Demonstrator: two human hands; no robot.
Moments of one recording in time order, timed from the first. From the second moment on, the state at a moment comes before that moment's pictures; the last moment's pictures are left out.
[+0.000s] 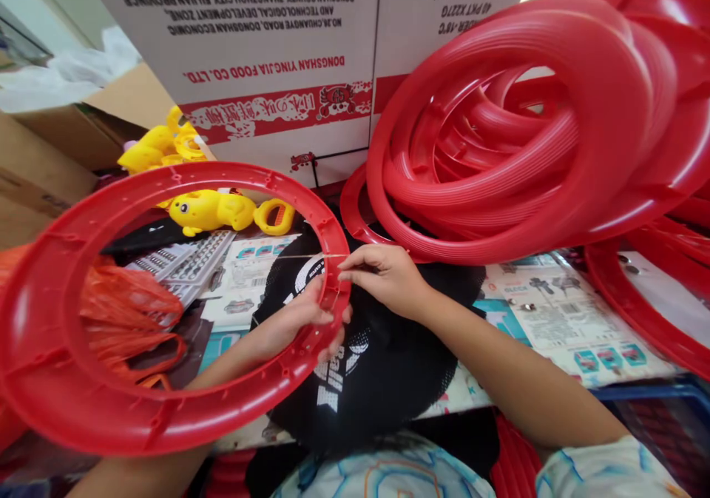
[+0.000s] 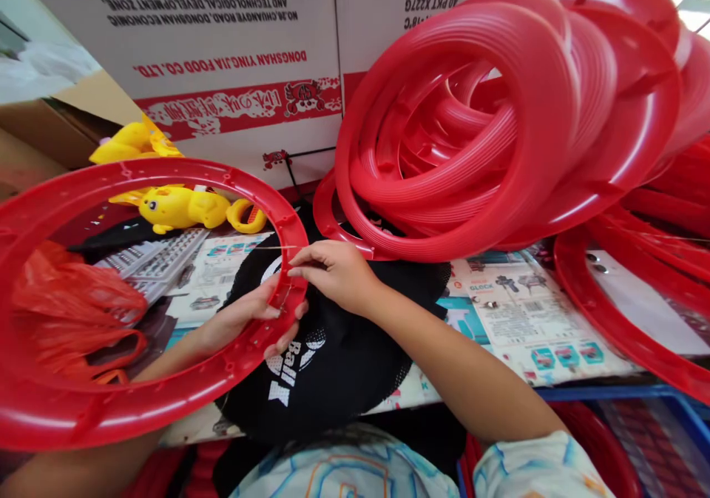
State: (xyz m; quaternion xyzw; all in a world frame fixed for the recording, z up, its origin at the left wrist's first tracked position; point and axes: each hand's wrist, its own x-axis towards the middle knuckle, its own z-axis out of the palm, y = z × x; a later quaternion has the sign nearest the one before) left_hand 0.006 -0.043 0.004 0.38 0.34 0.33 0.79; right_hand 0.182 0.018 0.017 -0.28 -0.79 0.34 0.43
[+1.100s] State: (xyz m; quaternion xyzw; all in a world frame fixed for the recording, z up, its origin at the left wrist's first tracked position) left_hand -0.009 -0.041 -0.002 0.37 0.27 0.27 0.85; right_hand 0.191 0.024 0.033 -0.17 -0.88 0.35 0.27
